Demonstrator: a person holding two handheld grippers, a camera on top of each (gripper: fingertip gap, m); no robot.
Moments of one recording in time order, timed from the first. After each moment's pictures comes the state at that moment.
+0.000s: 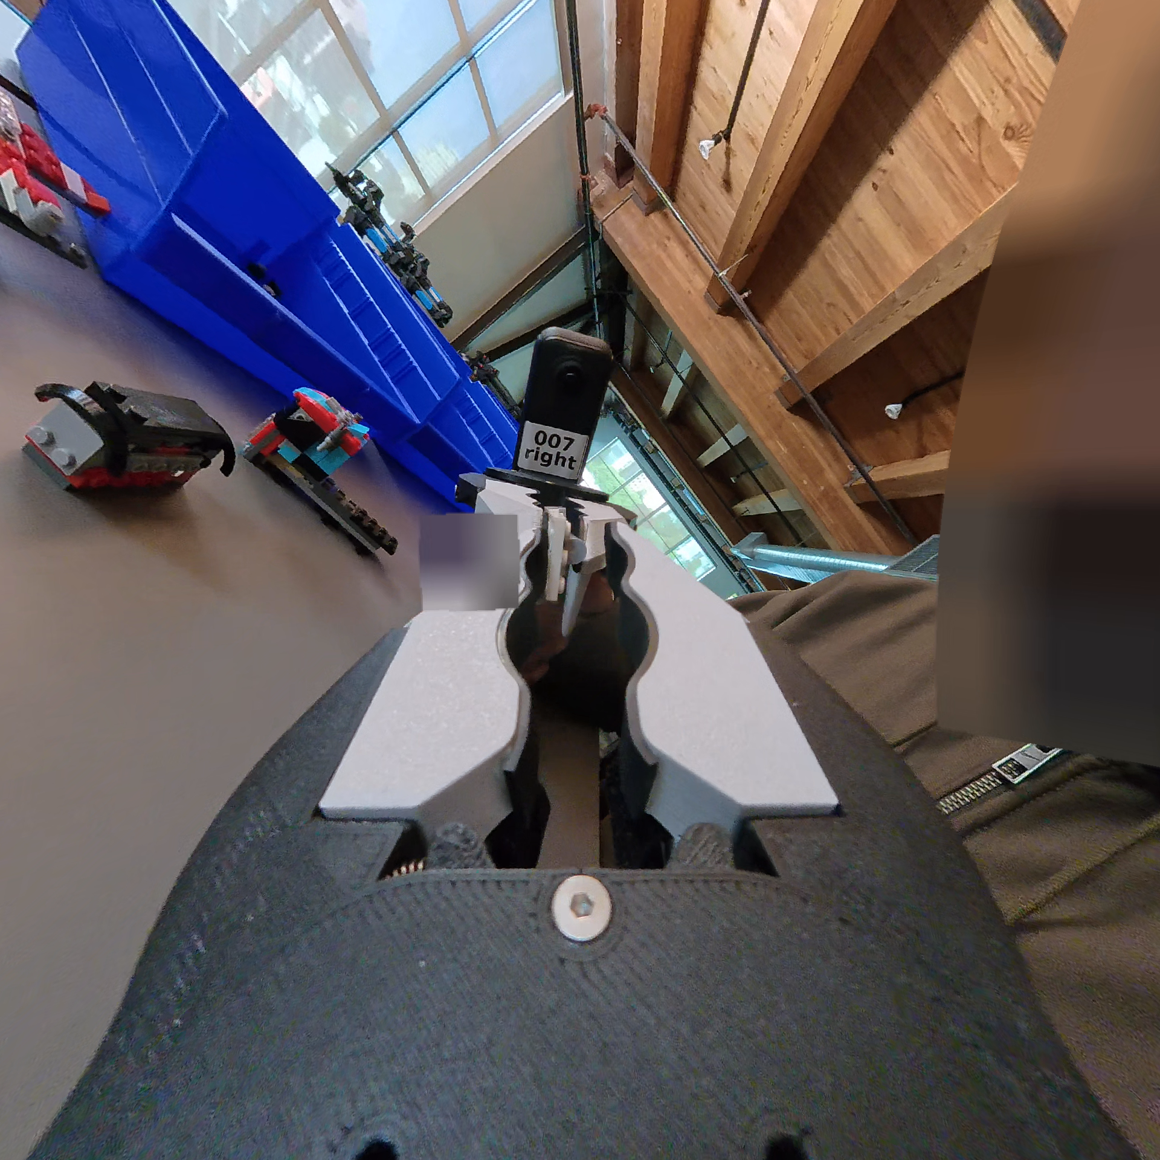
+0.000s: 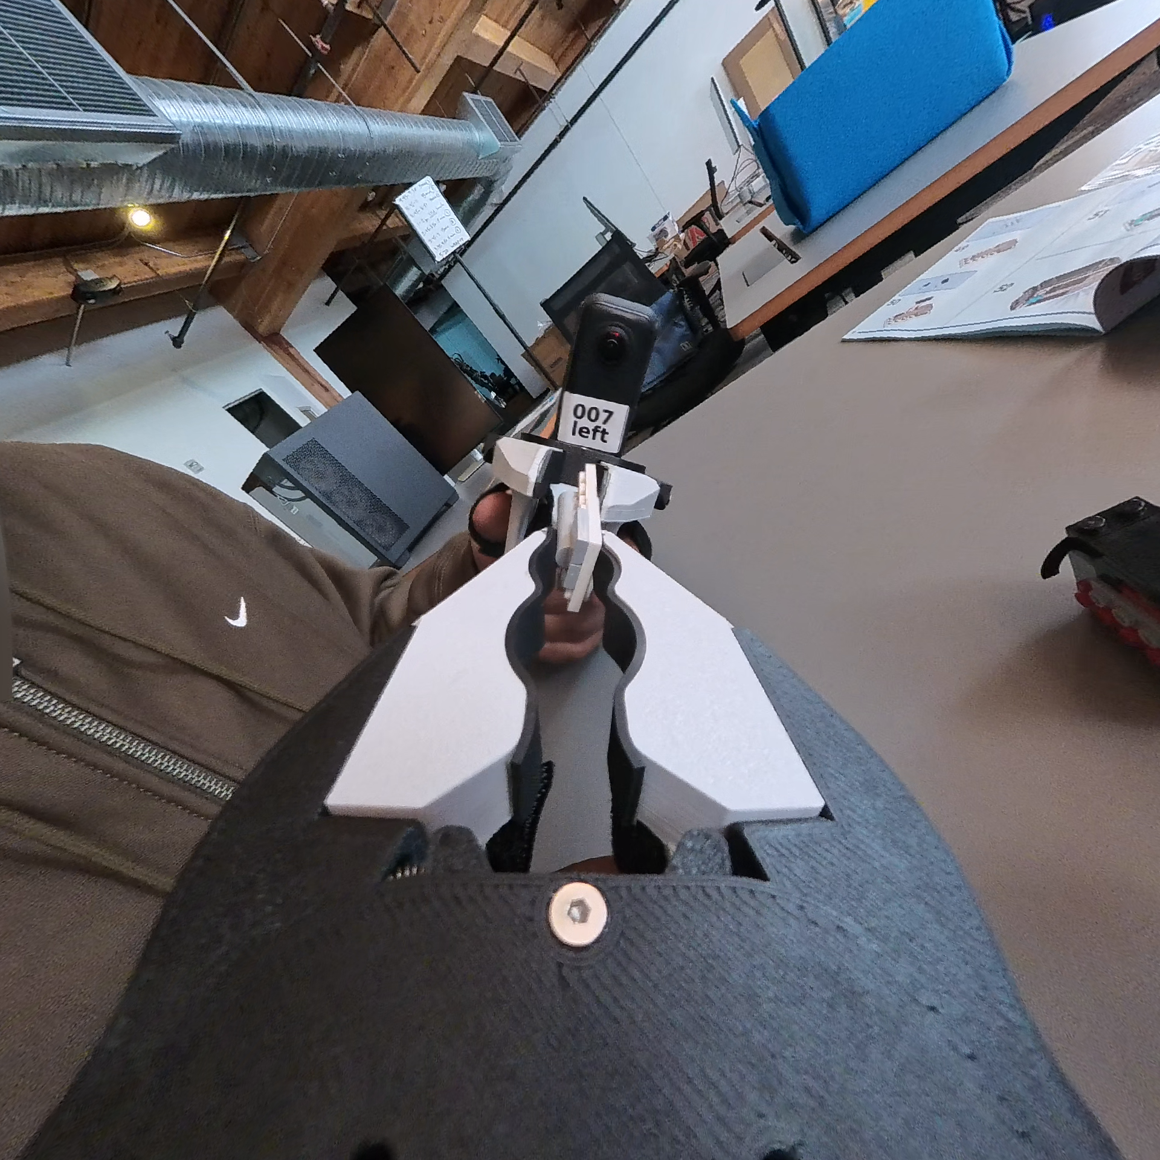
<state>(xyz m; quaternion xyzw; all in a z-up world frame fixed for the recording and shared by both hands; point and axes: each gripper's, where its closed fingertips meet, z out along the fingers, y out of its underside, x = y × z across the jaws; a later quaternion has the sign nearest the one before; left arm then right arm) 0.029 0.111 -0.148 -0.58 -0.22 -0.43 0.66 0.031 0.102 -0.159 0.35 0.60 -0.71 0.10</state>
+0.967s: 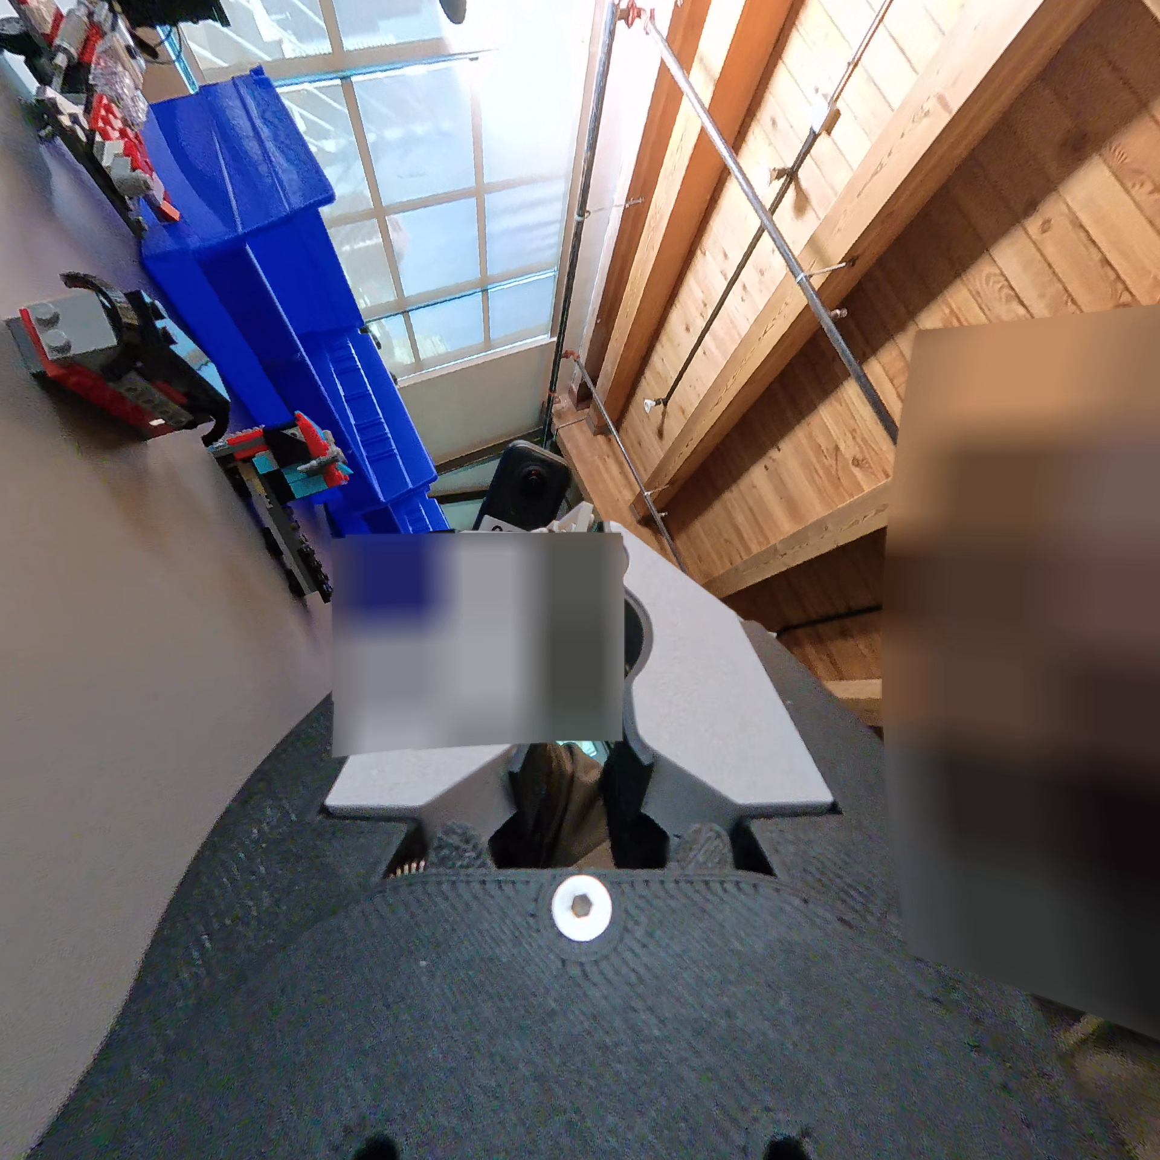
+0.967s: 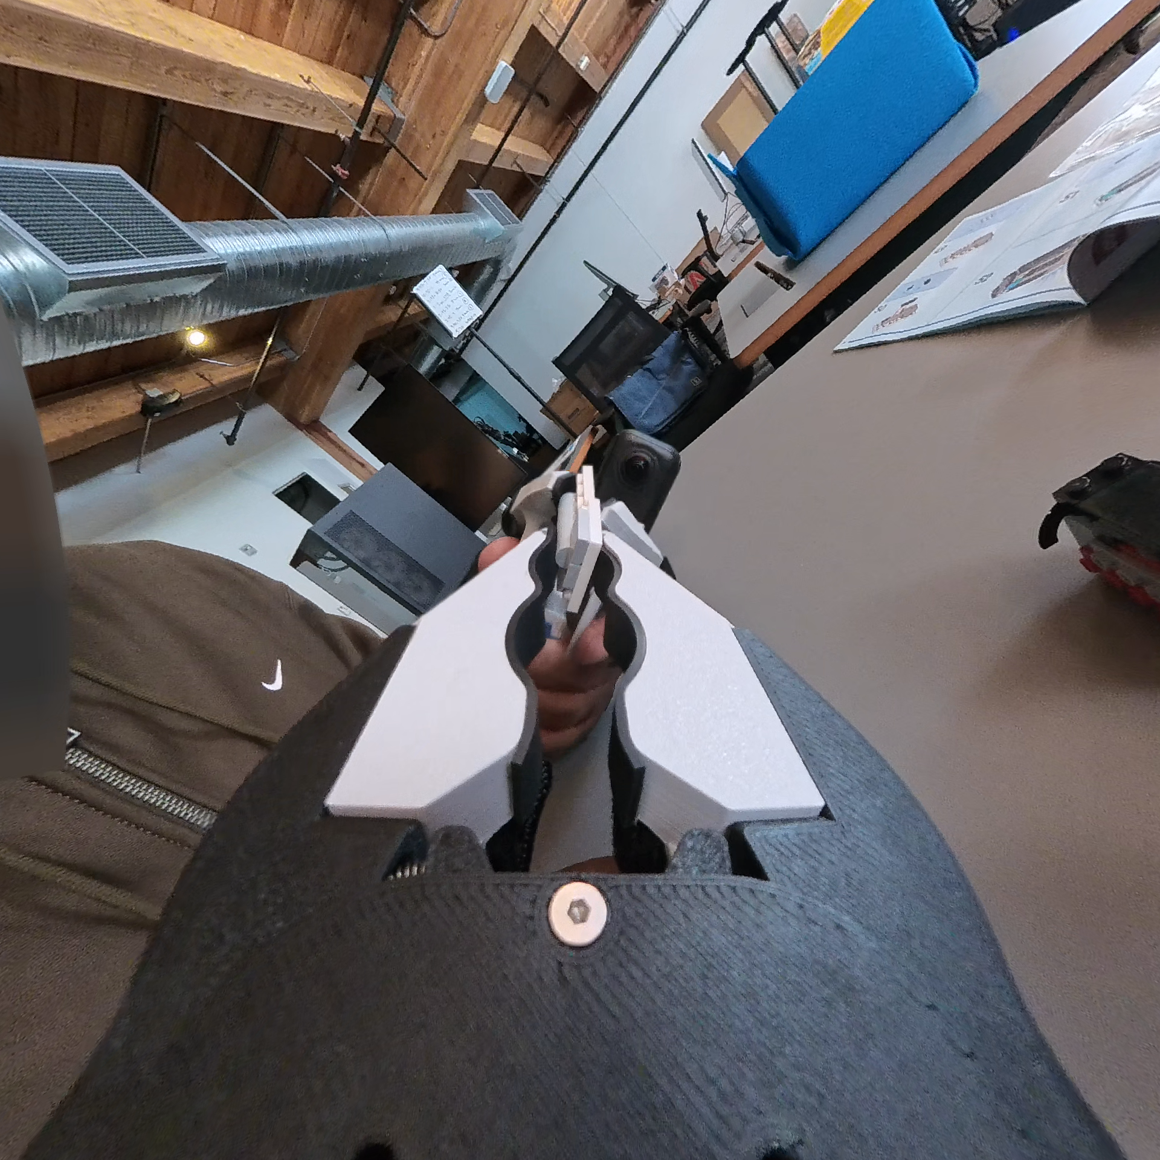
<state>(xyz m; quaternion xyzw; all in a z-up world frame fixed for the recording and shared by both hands) 0.016 0.119 -0.147 -0.41 -0.36 -0.49 0.68 0.023 0.109 -0.156 0.39 0.54 -0.73 0.14</state>
